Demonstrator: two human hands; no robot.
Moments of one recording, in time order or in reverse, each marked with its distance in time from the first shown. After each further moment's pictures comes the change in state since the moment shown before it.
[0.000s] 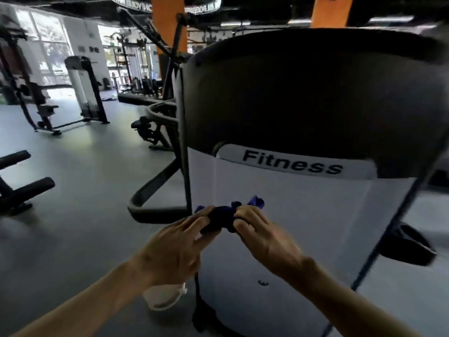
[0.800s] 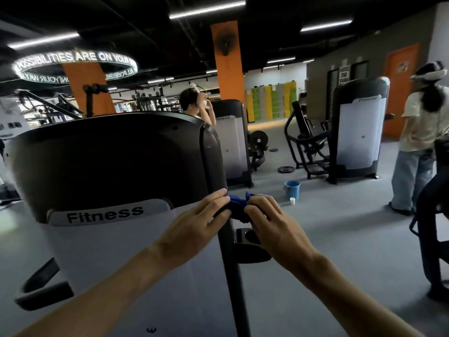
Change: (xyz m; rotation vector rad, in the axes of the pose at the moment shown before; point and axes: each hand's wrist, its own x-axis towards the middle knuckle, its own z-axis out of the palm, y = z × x) left_hand 0.390 0.349 -0.077 0.049 0.477 0.385; right_hand -0.344 0.175 -0.338 -0.319 0.244 0.332
